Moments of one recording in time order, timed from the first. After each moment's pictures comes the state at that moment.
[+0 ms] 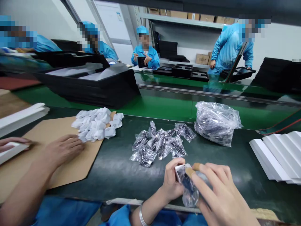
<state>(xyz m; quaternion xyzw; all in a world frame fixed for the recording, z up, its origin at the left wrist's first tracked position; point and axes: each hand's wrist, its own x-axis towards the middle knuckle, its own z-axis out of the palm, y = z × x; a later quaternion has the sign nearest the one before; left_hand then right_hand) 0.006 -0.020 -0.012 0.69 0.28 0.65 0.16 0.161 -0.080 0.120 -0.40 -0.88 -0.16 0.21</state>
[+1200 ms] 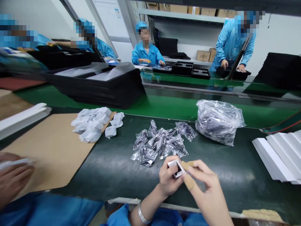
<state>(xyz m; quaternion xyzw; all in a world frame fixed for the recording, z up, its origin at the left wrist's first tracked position) -0.009 -0.008 -0.008 0.70 0.26 0.66 0.10 0.120 -0.061 0.086 -0.51 -0.66 0.32 0.45</state>
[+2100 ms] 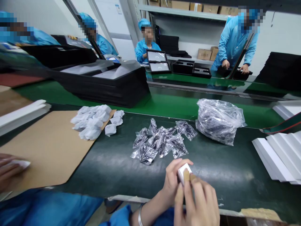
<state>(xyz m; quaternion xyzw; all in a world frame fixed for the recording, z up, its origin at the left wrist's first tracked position) 0.002 -0.034 -0.011 0.72 0.28 0.61 0.18 0.099 -0.097 0.059 -0.53 -0.75 -0.24 0.31</state>
